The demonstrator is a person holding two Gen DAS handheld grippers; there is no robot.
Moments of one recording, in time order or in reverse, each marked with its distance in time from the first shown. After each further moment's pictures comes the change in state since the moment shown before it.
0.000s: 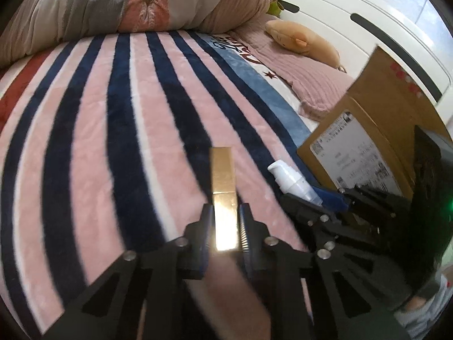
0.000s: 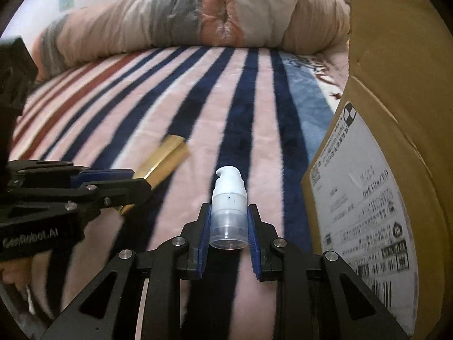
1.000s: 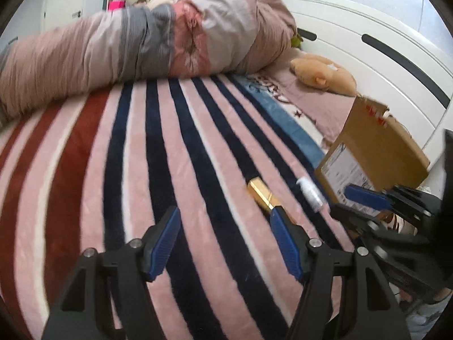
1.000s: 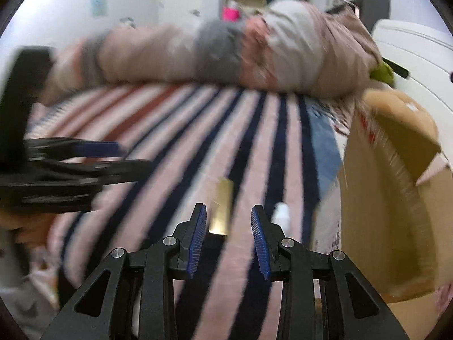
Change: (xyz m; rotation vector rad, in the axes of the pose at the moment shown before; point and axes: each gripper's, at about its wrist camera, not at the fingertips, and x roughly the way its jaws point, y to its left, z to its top) left arm -0.093 0.024 -0.001 0.007 -0.136 0.189; right arm -0.068 0.049 0.020 -0.085 -0.107 0.018
